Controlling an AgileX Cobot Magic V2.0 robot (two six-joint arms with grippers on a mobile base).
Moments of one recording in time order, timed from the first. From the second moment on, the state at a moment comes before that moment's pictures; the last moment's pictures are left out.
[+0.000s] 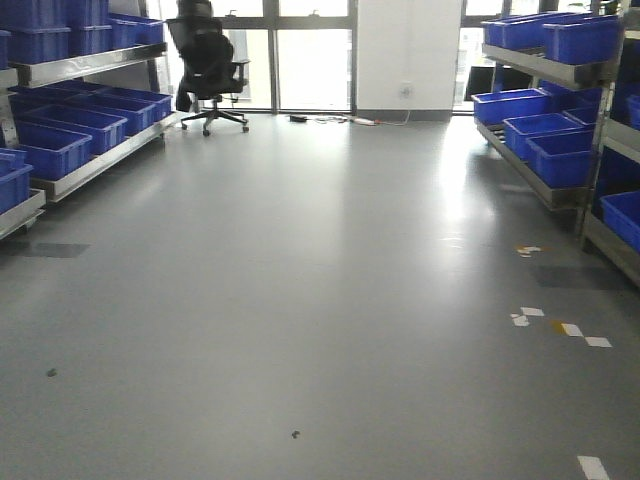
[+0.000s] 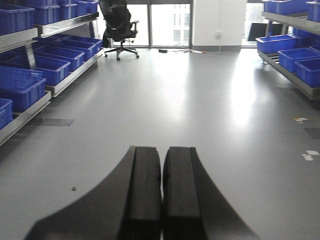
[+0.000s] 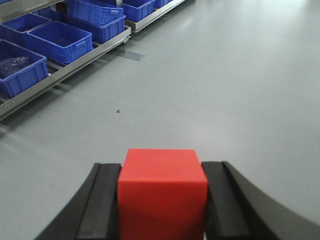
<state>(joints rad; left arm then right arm) -0.05 -0.01 0.01 0.01 0.13 -0.02 0.42 0.32 -0.60 0.10 0.62 0.03</state>
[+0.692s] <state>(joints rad) -0.05 -0.01 0.01 0.01 0.13 -0.02 0.42 0.32 -0.60 0.10 0.62 0.03</state>
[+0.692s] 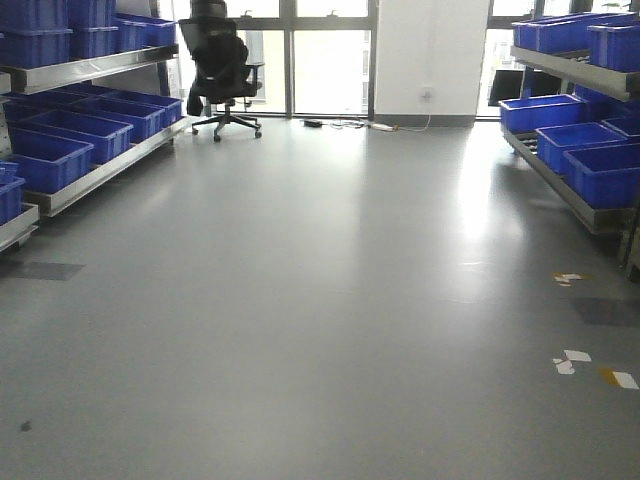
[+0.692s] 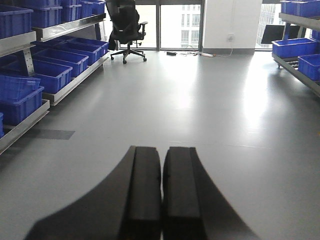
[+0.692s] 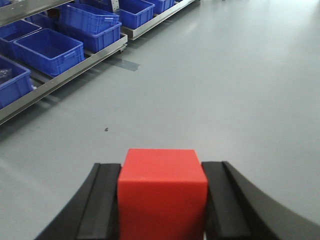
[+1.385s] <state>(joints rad) -0.05 -0.01 0.01 0.01 0.13 -0.02 0.42 0.32 -0.60 0.10 0.62 0.03</state>
